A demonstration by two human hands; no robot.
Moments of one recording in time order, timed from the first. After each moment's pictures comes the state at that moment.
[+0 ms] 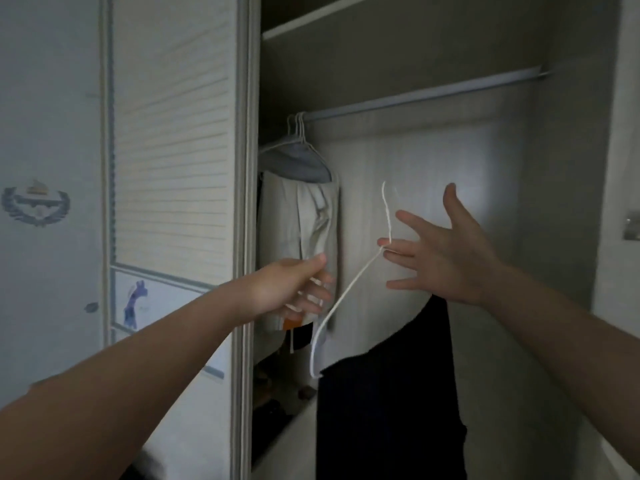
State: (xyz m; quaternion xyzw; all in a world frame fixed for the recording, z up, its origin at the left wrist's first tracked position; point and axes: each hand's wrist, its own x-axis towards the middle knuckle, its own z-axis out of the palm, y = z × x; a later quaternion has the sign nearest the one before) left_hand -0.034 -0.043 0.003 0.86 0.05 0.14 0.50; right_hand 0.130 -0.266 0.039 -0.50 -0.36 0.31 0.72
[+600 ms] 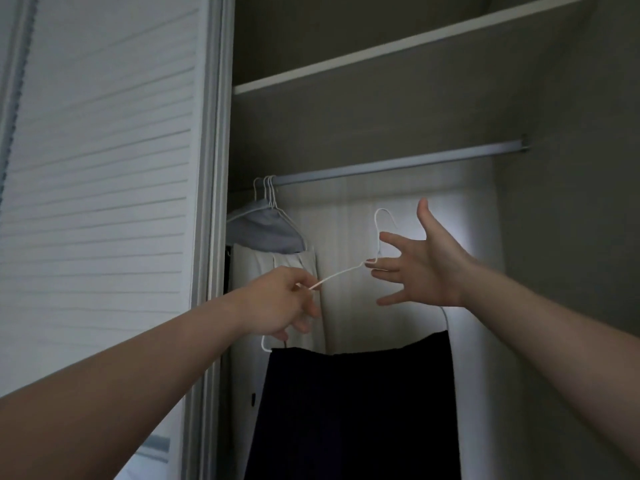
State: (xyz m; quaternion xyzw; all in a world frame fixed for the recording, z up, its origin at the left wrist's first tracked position) left_hand 0.075 0.055 0.115 0.91 -0.02 0.20 0.37; right_hand 0.238 -0.157 0.149 -0.55 -0.36 0.22 0.72
